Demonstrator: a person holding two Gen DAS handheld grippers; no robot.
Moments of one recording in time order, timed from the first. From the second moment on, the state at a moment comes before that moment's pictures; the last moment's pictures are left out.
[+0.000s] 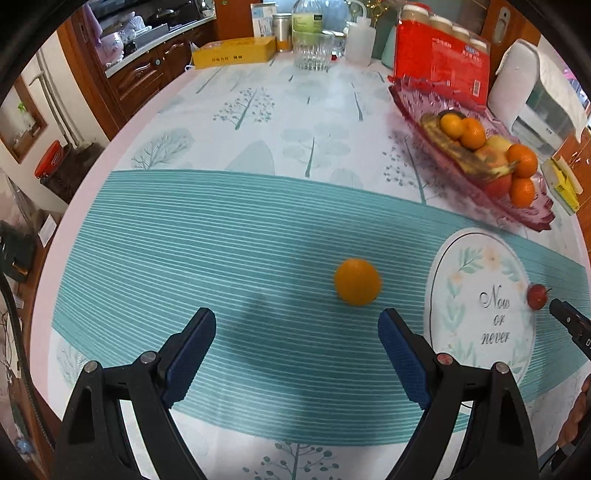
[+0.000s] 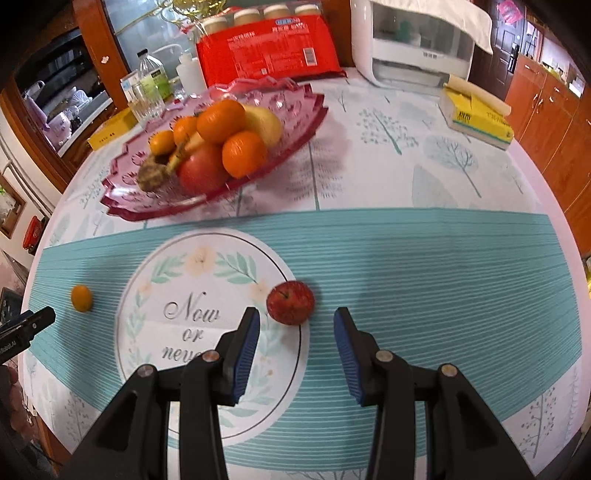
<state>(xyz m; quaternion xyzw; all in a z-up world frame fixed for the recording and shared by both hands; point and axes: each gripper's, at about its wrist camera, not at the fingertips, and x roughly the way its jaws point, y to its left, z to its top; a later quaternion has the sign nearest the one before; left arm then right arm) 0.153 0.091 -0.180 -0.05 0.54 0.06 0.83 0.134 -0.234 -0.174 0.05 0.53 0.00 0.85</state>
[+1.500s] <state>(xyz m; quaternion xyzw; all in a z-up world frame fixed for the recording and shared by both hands) 0.178 0.044 -0.212 -0.10 0.56 -0.01 0.83 0.146 -0.206 -0.204 0.01 0.52 0.05 0.85</state>
